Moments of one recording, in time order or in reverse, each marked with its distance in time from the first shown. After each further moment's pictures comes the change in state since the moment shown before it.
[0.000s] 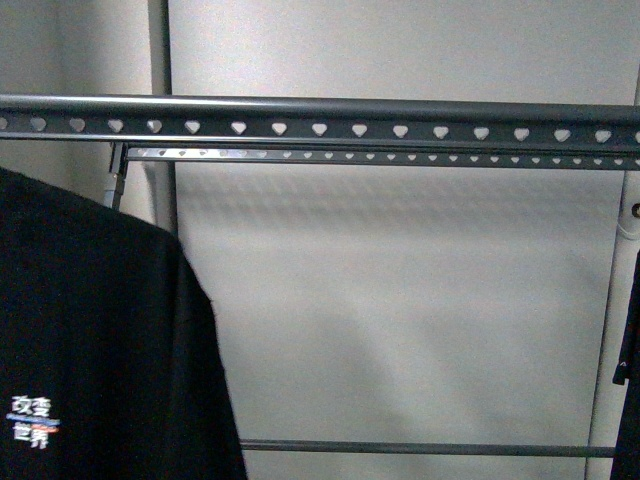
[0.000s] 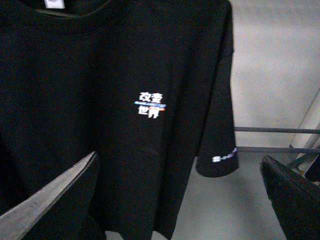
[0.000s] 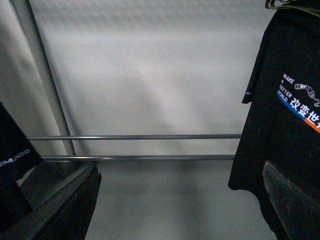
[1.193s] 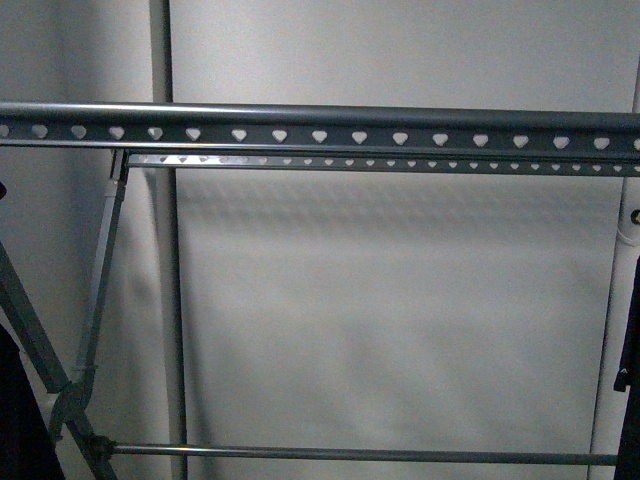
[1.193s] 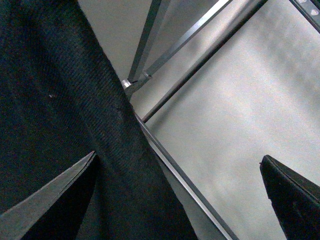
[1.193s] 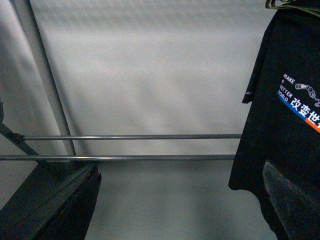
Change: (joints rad) left arm 0.059 1.440 0.986 0.191 -0.451 -0.710; right arm 0.000 0.000 0.000 0.000 0.000 0.000
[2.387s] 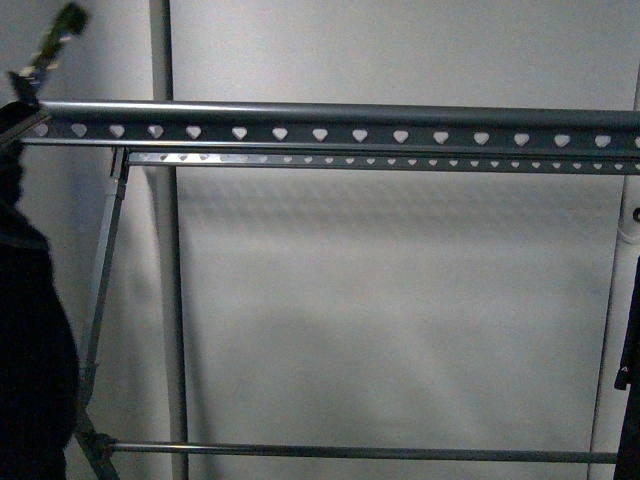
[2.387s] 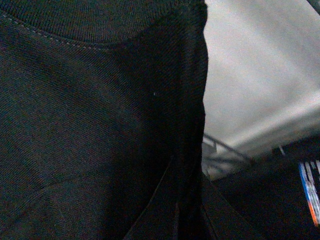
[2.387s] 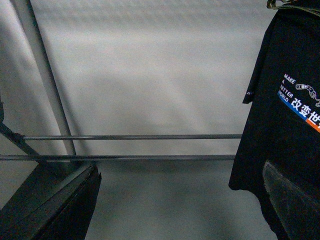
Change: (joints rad) left arm -0.138 -0.270 -0.136 -0.148 0.470 0.162; right arm 0.000 0.000 0.000 0.000 0.000 0.000
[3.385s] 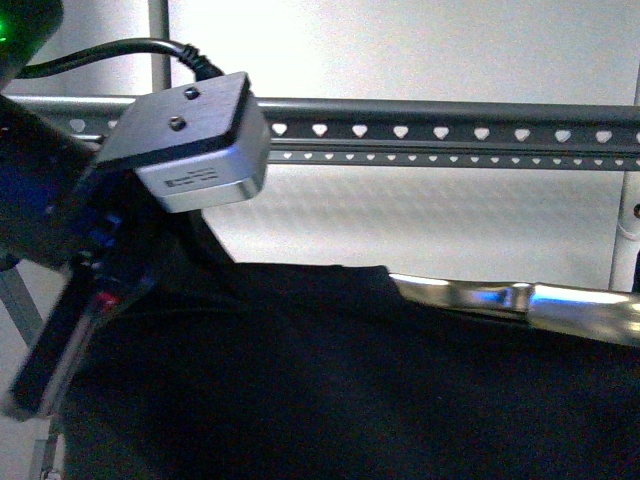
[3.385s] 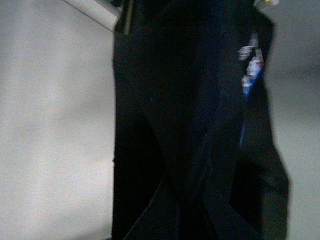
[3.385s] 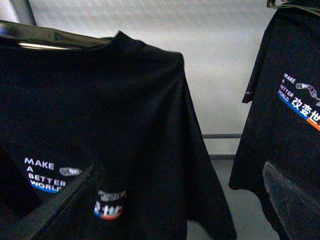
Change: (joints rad) left arm -0.111 0.312 0.363 -0.401 0.608 1.950; right arm 0.000 0.000 0.000 0.000 0.000 0.000
